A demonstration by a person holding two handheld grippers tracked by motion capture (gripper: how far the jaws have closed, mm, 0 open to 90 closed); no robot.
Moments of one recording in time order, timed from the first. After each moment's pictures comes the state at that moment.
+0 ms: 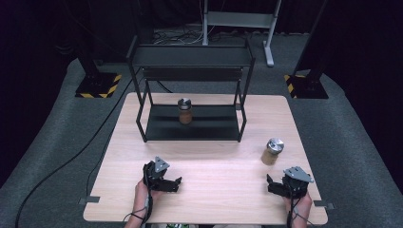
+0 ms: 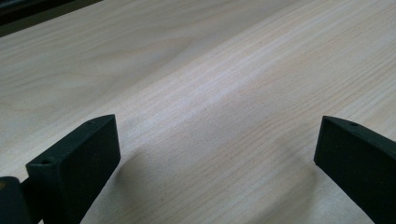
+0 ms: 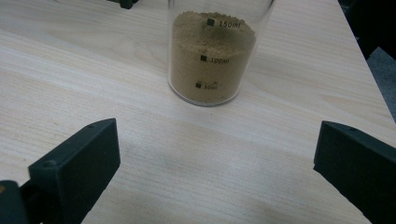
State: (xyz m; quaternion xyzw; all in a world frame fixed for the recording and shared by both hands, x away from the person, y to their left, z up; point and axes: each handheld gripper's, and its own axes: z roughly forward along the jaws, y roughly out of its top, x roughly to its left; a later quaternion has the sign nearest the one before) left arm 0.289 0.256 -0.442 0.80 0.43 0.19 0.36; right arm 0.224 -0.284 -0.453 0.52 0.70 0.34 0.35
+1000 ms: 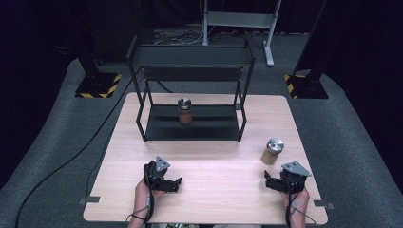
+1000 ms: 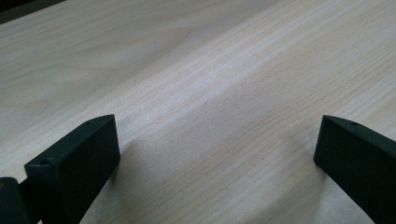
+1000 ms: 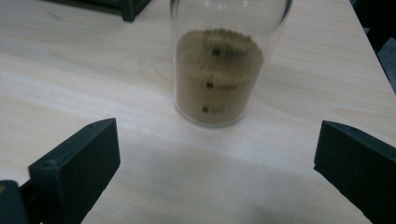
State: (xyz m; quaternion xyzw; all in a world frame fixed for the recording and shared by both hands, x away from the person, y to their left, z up) left arm 0.294 0.253 -0.440 0.81 0.43 0.18 0.35; right arm 0.244 -0.281 -0.440 0.53 0.70 0.36 0.33
